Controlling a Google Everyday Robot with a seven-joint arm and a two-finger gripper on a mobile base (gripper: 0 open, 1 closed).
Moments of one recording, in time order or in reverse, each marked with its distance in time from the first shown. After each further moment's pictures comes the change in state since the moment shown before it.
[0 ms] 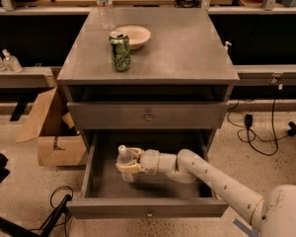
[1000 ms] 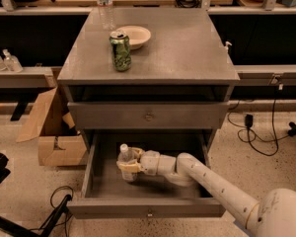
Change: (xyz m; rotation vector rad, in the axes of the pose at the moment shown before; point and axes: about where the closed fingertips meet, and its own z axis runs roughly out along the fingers) arm 0.016 -0.021 0.002 0.065 -0.036 0.023
